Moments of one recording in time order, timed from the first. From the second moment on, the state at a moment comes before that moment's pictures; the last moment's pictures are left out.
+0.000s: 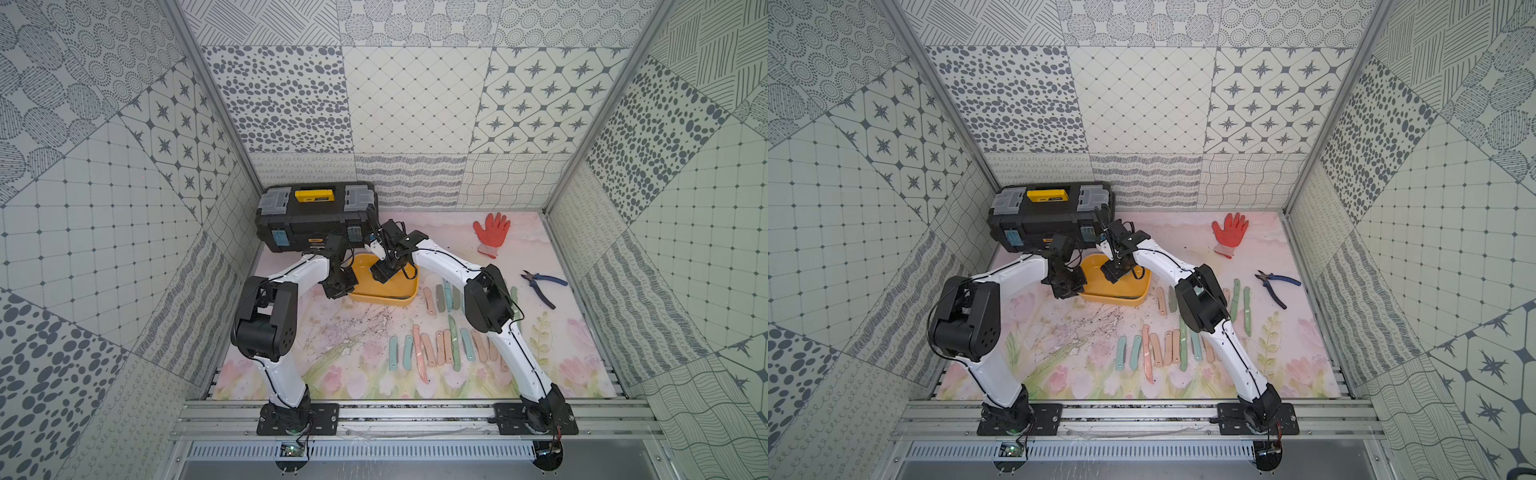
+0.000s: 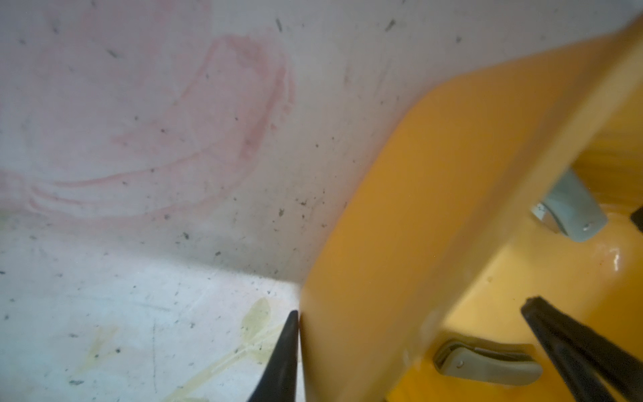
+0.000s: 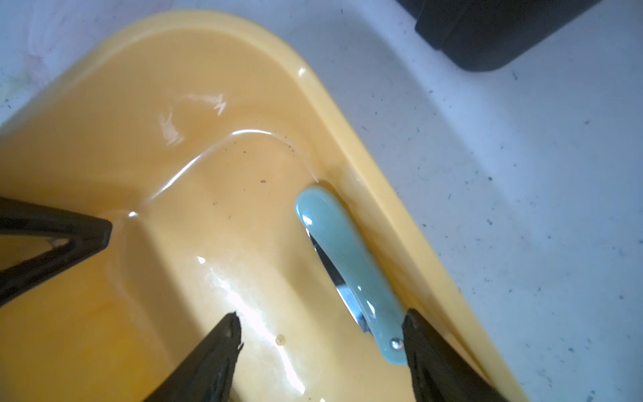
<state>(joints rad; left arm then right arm) -0.23 1.79 1.17 -0.68 0.13 -0.65 0.73 2.49 2.29 -0.88 -0.11 -0.09</state>
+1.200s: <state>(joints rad) -0.23 1.79 1.17 -0.68 0.13 -0.65 0.76 2.47 2.25 -0.90 -0.11 -0.06</state>
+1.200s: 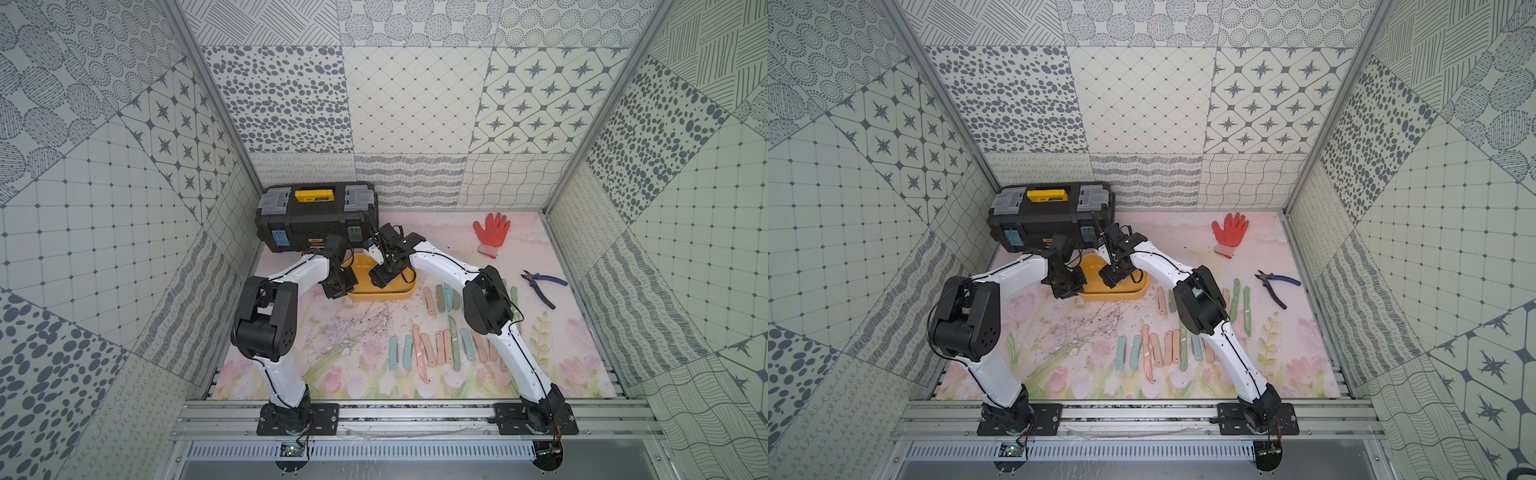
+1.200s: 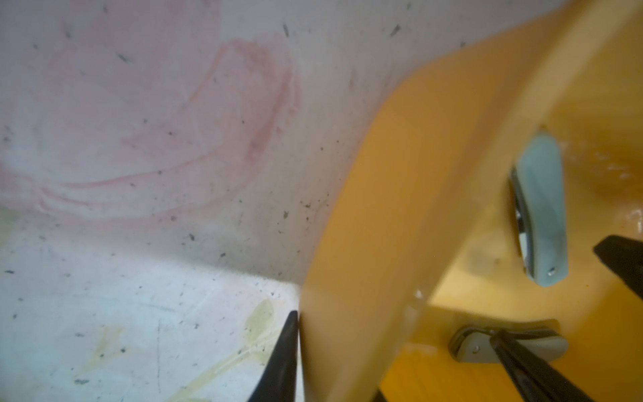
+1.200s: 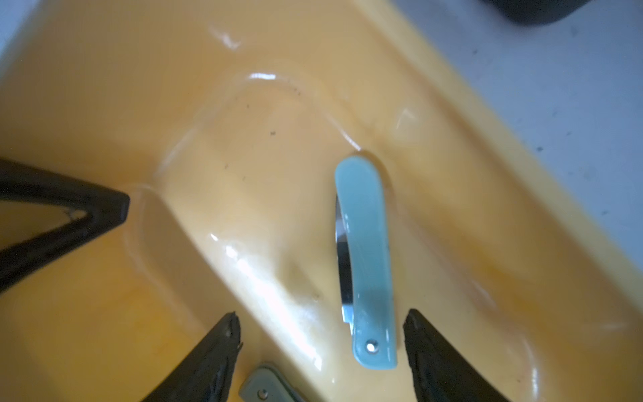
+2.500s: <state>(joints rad) -0.23 1.79 1.17 -0.68 0.13 -0.65 0.76 2.68 2.59 -1.18 -0.02 -0.13</state>
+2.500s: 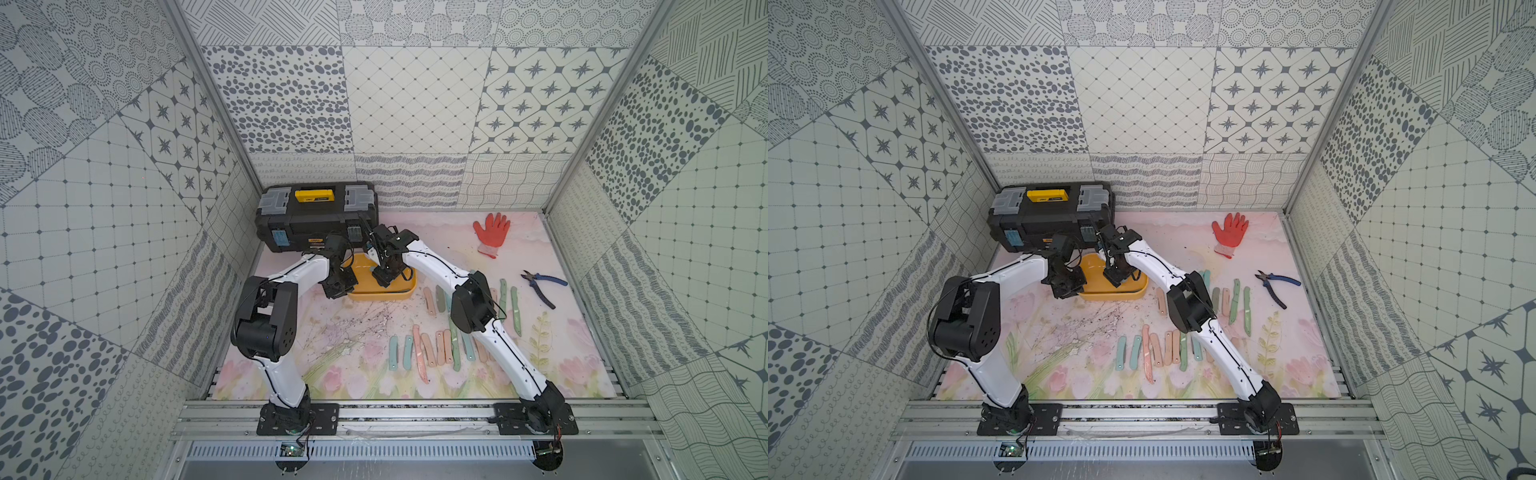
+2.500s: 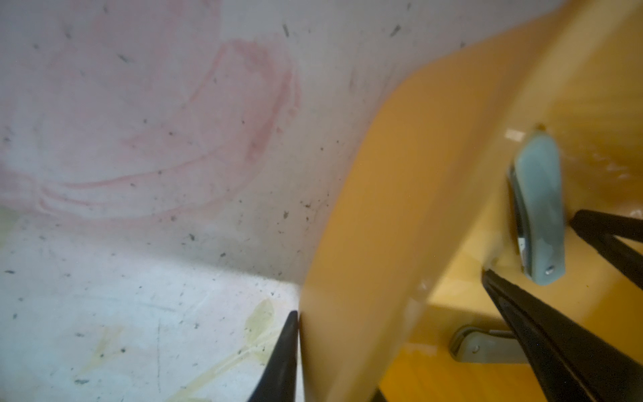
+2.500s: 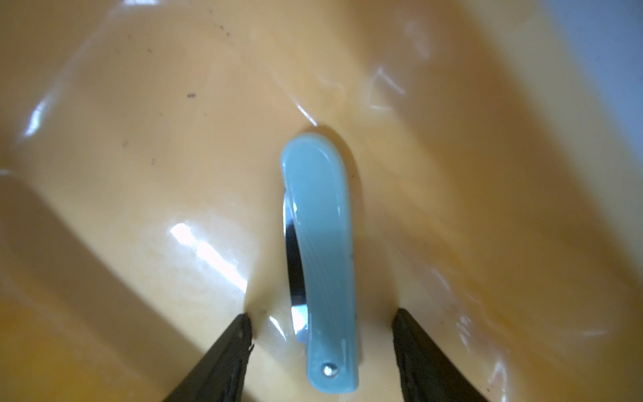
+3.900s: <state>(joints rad) -0.23 1.79 1.17 -0.68 0.13 -0.65 0.77 2.69 2.59 -1.11 -0.02 -0.12</state>
